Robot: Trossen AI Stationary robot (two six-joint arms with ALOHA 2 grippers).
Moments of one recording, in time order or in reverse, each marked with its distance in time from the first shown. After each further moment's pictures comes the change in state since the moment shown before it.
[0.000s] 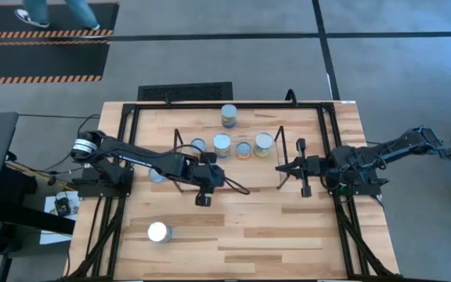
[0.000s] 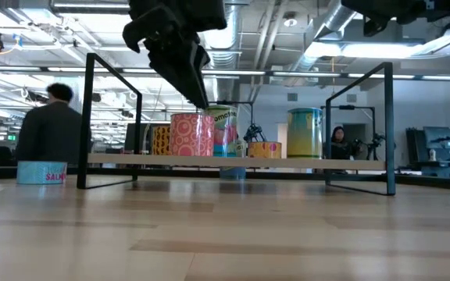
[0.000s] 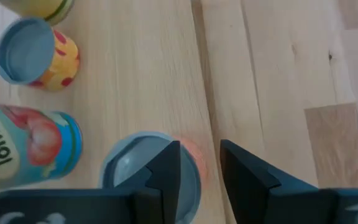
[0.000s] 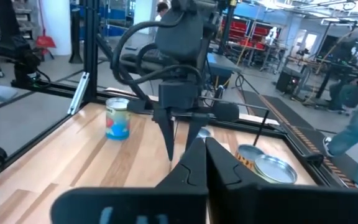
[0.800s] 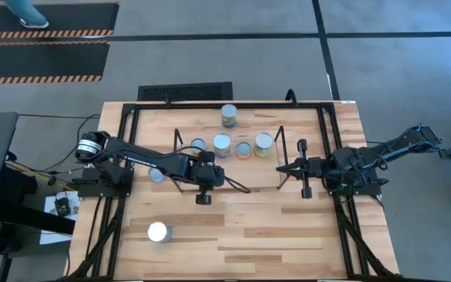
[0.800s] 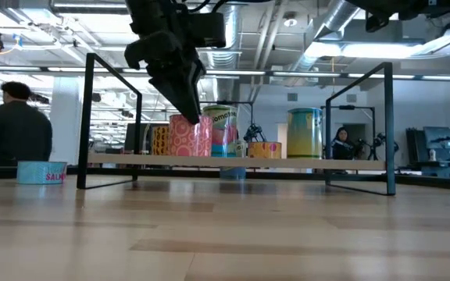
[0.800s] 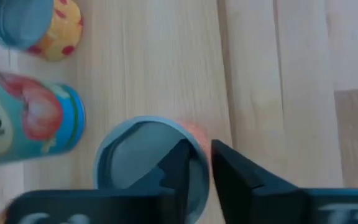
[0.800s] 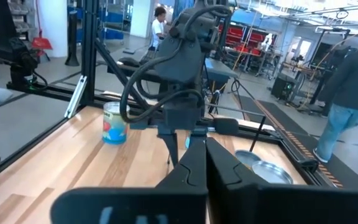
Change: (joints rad) left arm 0.011 0.046 0.006 -0.064 -0.030 -0.046; right arm 0.038 0.001 0.001 0.019 0.044 -0.023
